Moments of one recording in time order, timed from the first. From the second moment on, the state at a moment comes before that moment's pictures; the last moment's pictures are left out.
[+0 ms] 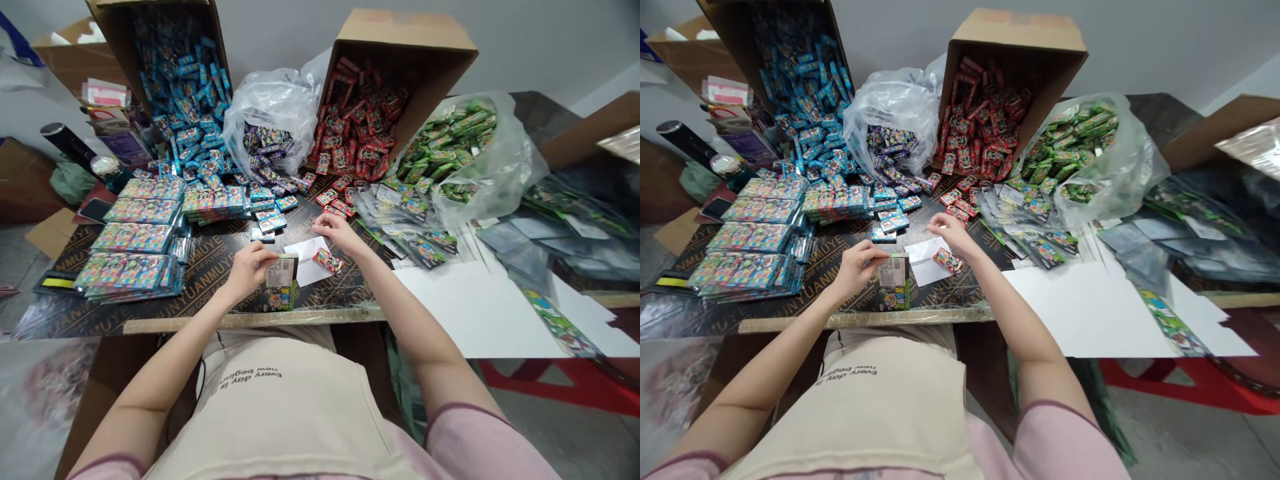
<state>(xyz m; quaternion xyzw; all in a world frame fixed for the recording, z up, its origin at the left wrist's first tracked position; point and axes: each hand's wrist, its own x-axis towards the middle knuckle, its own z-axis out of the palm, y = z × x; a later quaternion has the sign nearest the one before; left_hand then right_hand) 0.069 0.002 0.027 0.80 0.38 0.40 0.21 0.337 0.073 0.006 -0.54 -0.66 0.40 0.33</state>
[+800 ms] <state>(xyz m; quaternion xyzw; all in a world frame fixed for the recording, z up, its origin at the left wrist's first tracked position) 0.066 -0.005 0.020 0.84 0.40 0.35 0.13 0.281 0.085 0.021 -0.47 -0.76 0.36 0.25</state>
